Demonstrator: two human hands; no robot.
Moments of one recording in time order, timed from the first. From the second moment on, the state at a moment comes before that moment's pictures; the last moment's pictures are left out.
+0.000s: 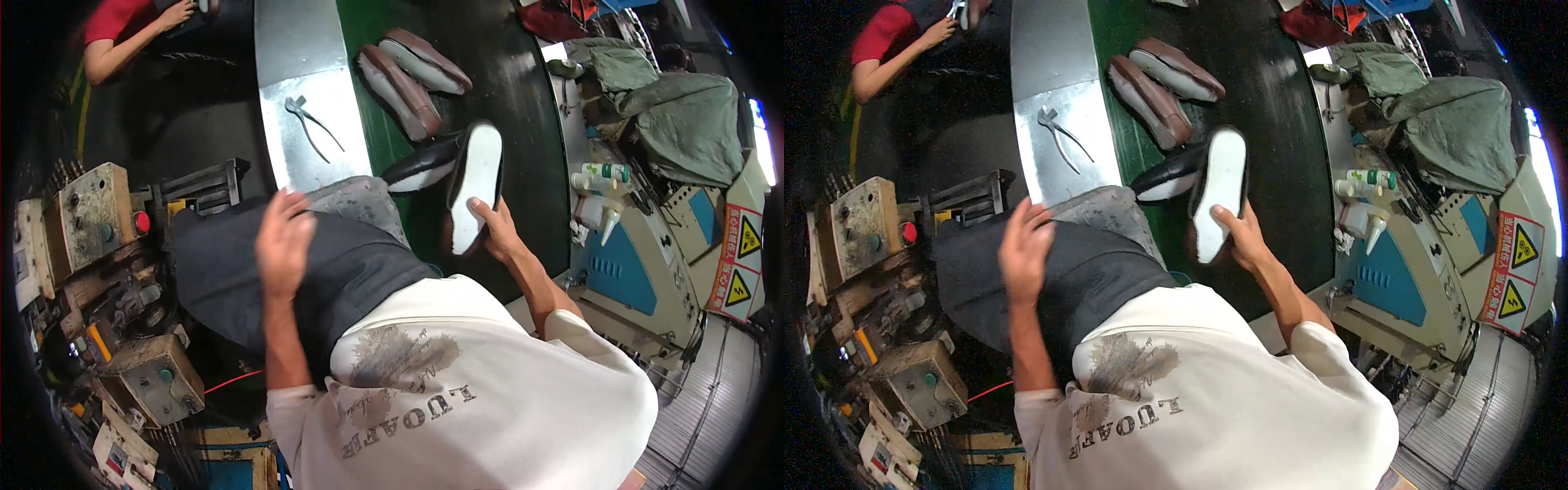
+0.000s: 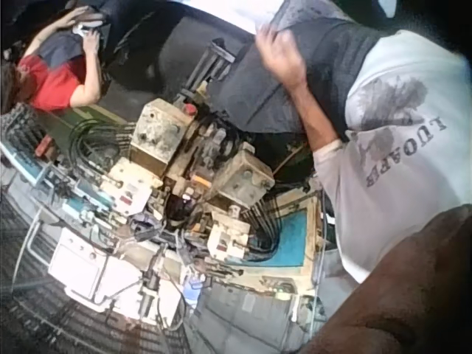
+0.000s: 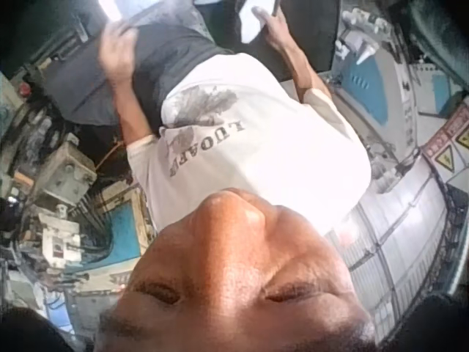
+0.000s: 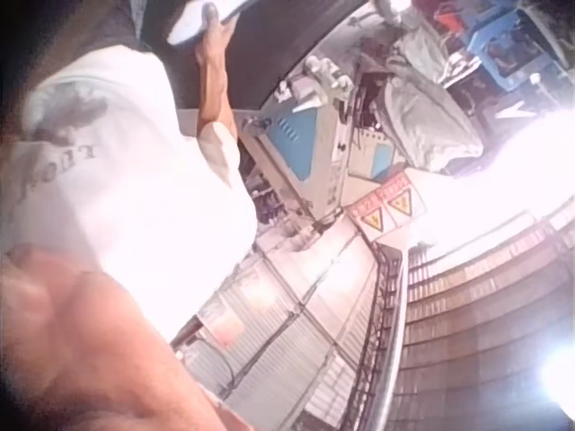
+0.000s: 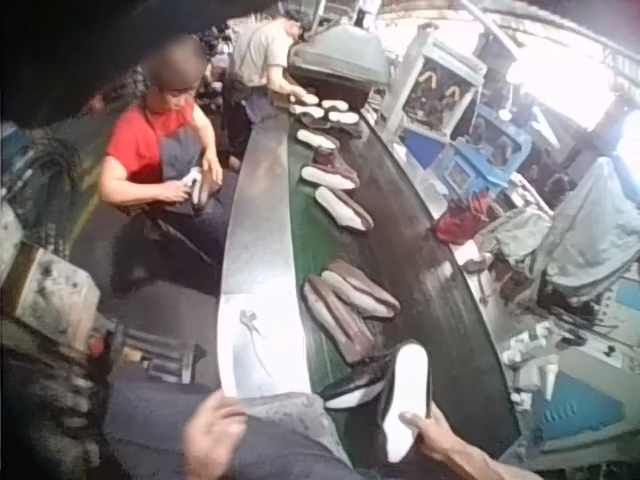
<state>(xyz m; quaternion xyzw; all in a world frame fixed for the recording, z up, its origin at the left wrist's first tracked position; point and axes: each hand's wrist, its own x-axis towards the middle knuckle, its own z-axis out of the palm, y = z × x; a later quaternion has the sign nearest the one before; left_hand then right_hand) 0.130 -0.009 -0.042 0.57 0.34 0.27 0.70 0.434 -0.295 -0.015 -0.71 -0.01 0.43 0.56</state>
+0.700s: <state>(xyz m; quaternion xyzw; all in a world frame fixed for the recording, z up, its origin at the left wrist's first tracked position) -0.041 -0.011 0.018 0.35 0.46 0.53 0.61 0.230 -0.025 0.025 -0.42 -0.61 0.64 0.18</state>
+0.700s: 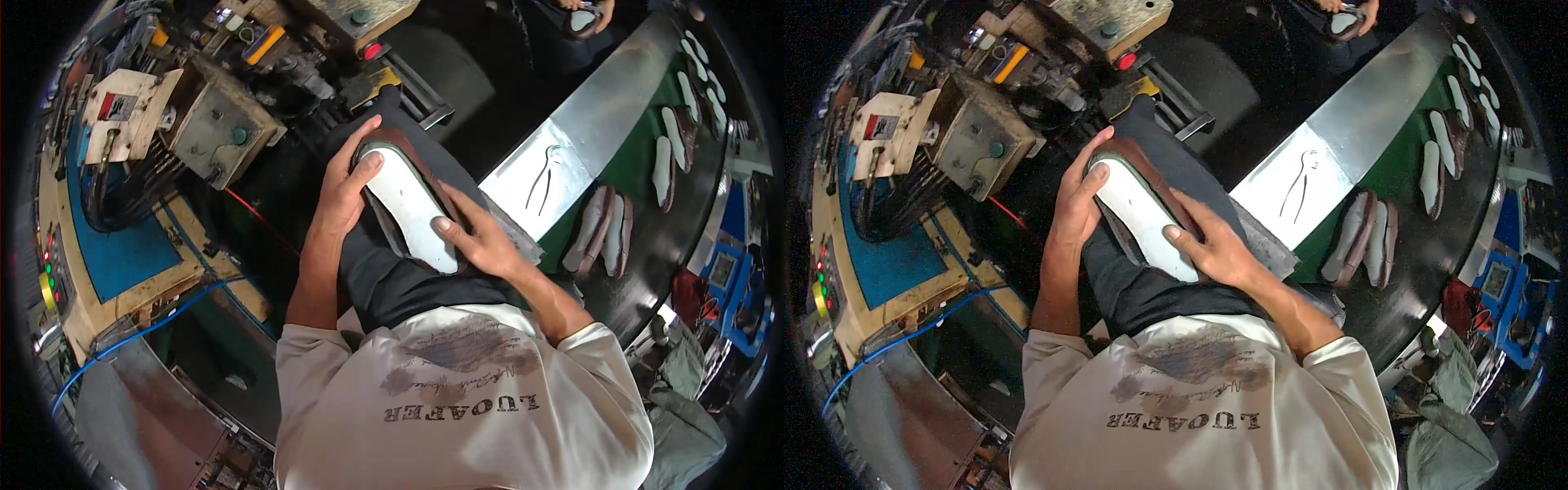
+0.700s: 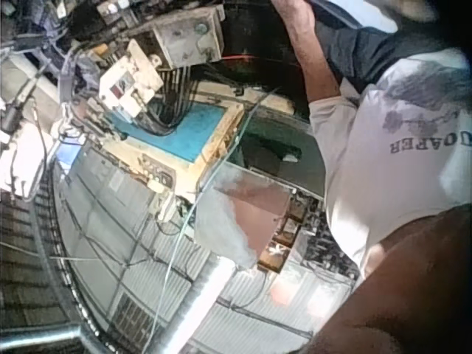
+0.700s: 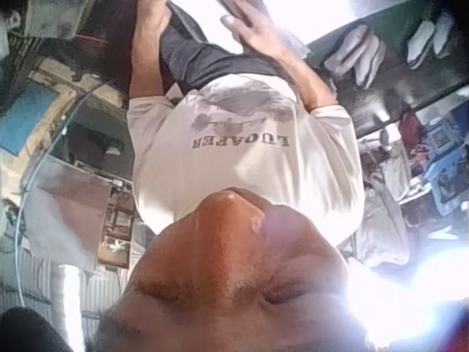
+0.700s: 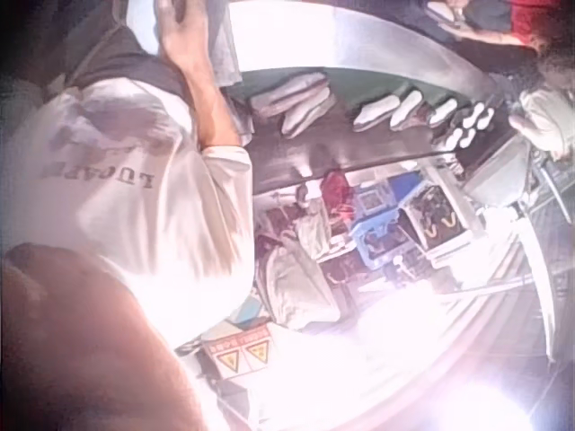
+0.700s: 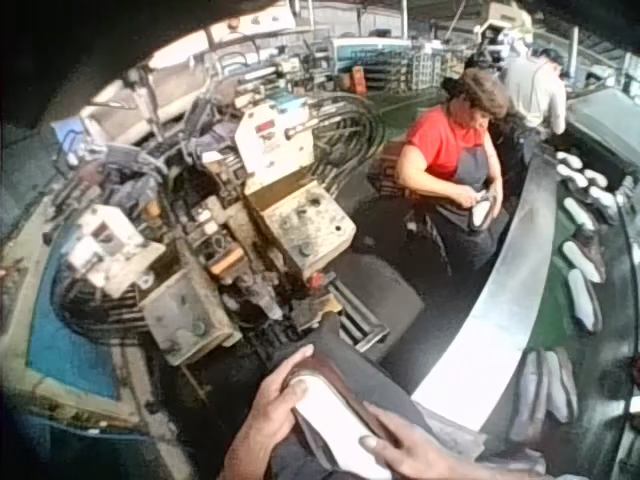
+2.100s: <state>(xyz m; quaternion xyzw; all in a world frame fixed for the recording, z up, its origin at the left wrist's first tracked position) 0.005 -0.019 -0.049 0.14 0.33 0.63 0.69 0.191 0.081 -0.029 -0.33 -0.47 0.78 0.23</state>
